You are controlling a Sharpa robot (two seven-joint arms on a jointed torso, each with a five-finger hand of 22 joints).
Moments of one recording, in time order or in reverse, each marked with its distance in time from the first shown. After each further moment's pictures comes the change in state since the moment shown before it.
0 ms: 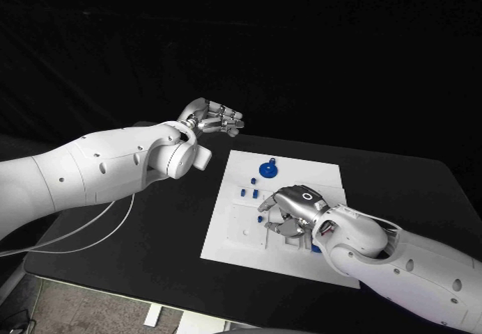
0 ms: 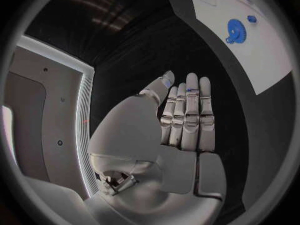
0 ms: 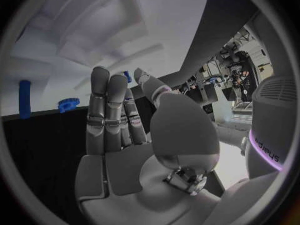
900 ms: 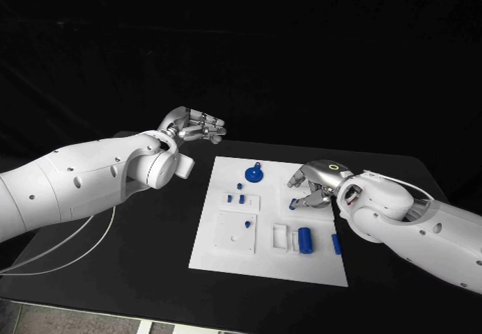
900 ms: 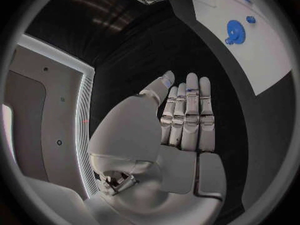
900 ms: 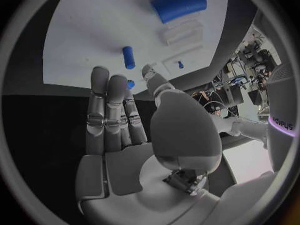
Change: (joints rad) left arm 0.000 -0.012 -0.001 0.002 0.000 0.017 0.001; left_hand 0.000 0.000 0.000 0.000 0.000 0.000 0.000 0.000 0.000 0.000 0.000 0.000 0.000 0.000 0.000 0.000 0.000 0.001 0.000 0.000 0.000 0.000; right arm 0.043 -0.119 0.139 -0.043 0.039 0.195 -0.086; right_hand 0.030 -0.027 -0.204 0.110 -0.039 -0.047 -0.025 0.000 0.000 -0.033 0.008 0.000 0.001 -0.004 0.004 0.013 -0.002 -0.008 0.002 -0.002 -0.025 -0.004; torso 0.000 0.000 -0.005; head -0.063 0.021
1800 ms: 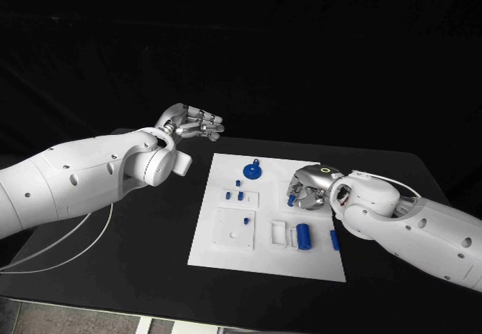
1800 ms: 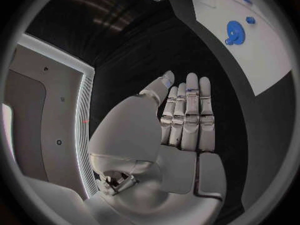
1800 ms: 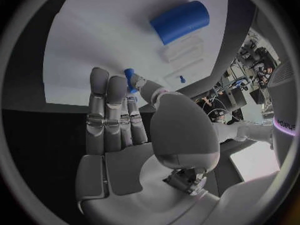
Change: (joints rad) left arm 0.000 -0.001 -0.001 -0.002 0.000 0.007 0.000; left_hand 0.004 0.004 -0.003 0.003 0.000 0.000 0.000 0.000 0.000 0.000 0.000 0.000 0.000 0.000 0.000 0.000 0.000 0.000 0.000 0.000 0.000 0.000; right arm -0.008 0.042 -0.009 -0.051 0.002 0.091 -0.009; right_hand -0.045 0.048 0.328 -0.079 -0.008 0.110 0.031 0.004 0.001 0.176 -0.046 0.000 -0.001 0.011 -0.011 0.004 0.013 -0.010 0.000 -0.012 0.033 0.025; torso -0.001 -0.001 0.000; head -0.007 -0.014
